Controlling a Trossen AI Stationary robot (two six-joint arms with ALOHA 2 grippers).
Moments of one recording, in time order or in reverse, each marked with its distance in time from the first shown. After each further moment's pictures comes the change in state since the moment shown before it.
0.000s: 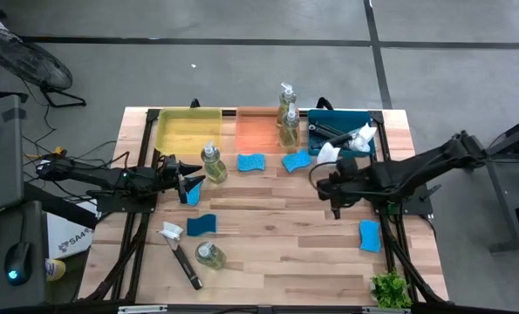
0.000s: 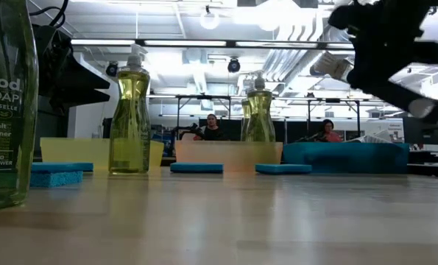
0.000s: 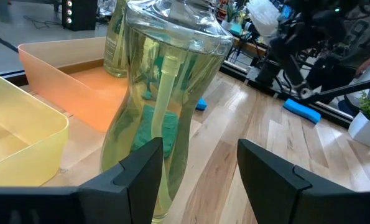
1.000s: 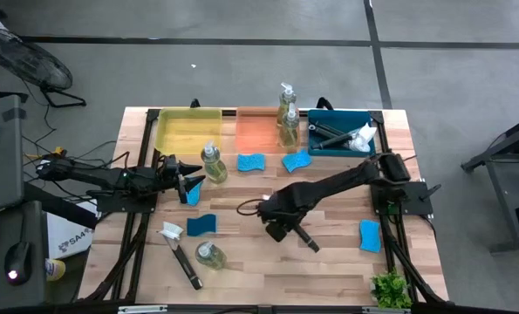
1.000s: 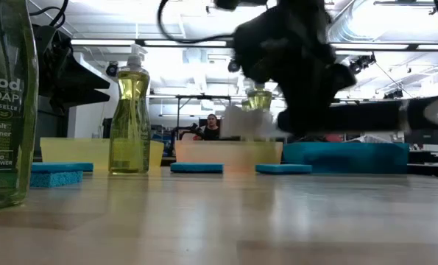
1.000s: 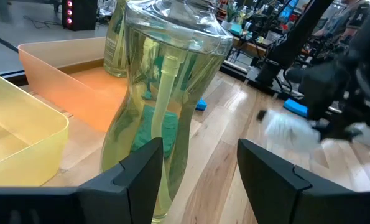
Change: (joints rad) left arm 0.000 0.000 0.000 0.000 0.000 0.000; right arm -0.056 0.813 0.642 -0.022 -0.610 -0.510
